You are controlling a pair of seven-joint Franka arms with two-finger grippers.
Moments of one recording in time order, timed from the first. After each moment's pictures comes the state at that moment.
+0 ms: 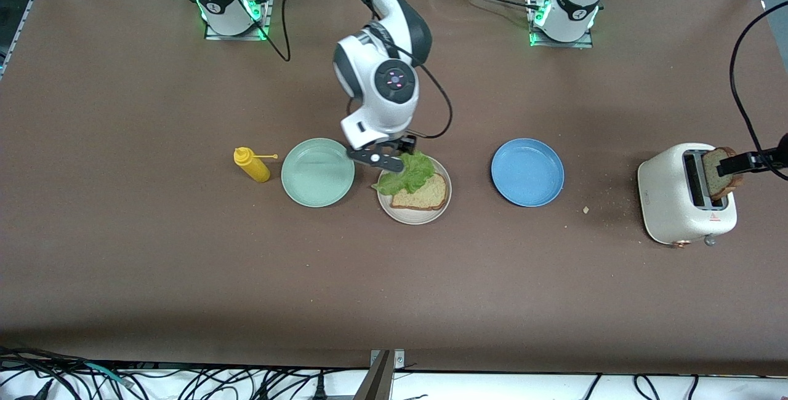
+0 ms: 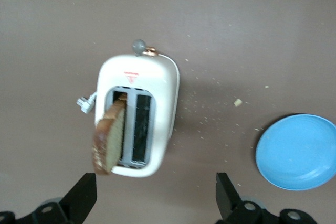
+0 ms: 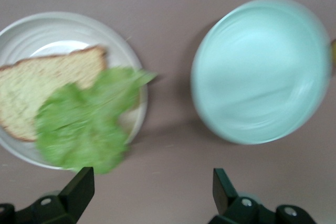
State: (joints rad) left arm 0.17 0.36 0.04 -1.36 0.09 1.59 0.09; right arm 1.19 0.78 -0.67 -1.26 0.41 1.74 0.76
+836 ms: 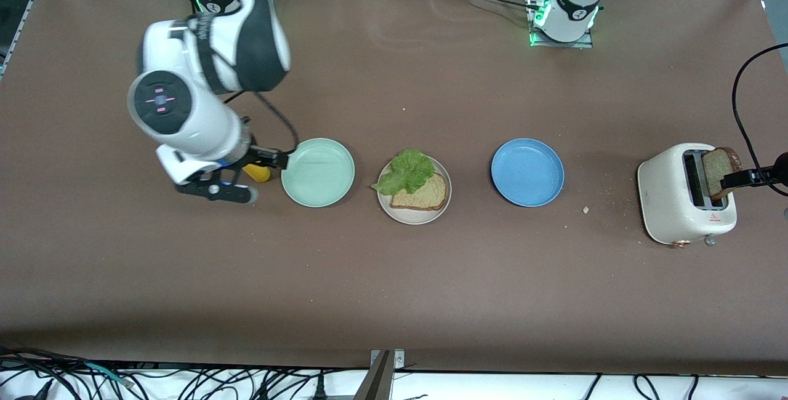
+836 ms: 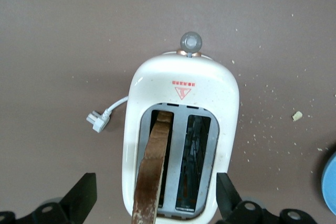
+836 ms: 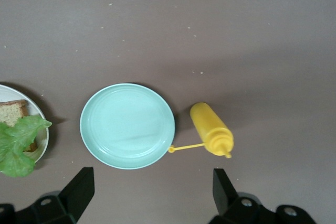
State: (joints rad) left arm 0.29 0.39 0.04 -1.59 0.09 1.89 0.19; right arm 1.02 0.64 -0.97 -1.29 0.51 1.50 0.27
